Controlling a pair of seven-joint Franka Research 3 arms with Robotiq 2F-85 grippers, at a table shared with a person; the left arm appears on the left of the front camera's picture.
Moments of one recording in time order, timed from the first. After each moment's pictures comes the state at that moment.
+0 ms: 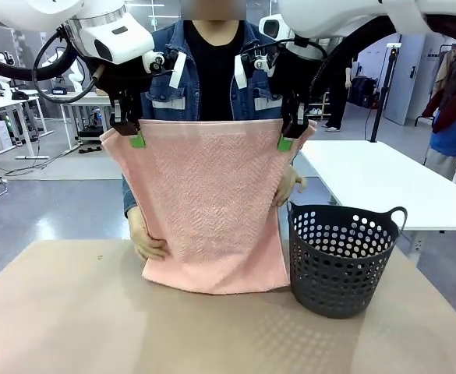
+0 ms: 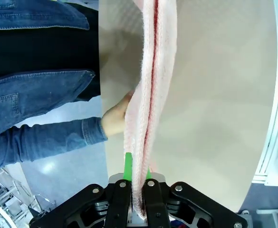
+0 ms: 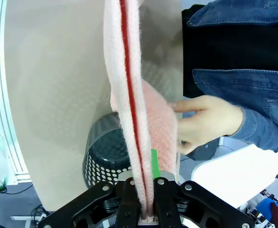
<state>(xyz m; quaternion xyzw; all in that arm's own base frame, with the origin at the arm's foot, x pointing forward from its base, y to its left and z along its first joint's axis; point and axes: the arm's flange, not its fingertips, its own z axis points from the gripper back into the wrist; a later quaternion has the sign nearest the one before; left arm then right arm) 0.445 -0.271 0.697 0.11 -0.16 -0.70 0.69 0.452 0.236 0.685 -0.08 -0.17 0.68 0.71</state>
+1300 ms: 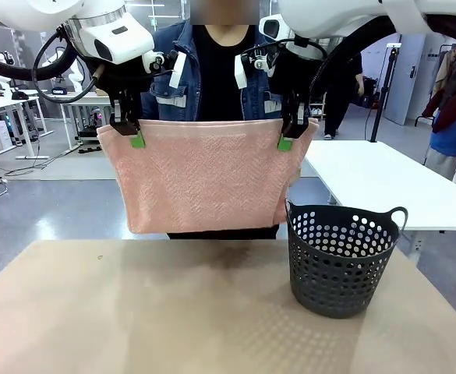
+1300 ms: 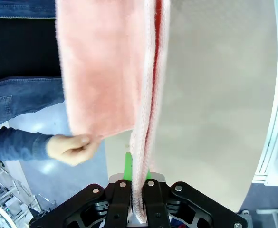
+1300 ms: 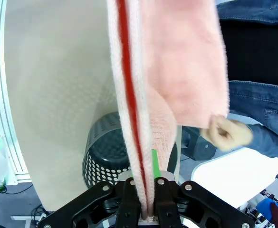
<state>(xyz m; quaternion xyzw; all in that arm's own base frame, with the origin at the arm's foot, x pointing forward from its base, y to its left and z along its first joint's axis) 0.445 -0.270 0.697 0.11 -0.16 -0.70 0.69 0.452 0.236 0.685 -0.08 -0.17 0.68 0.71</state>
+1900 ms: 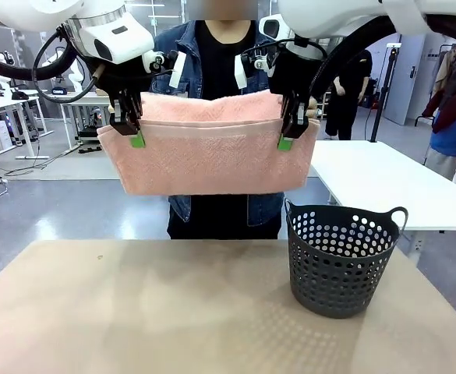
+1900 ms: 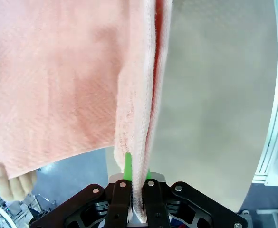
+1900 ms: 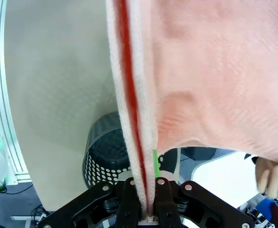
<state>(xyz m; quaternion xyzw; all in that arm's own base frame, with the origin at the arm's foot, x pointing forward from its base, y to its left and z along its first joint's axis) 0.445 -0.270 0.697 0.11 -0.16 -0.70 0.69 0.452 0.236 0.685 -0.08 -0.17 0.68 0.71</state>
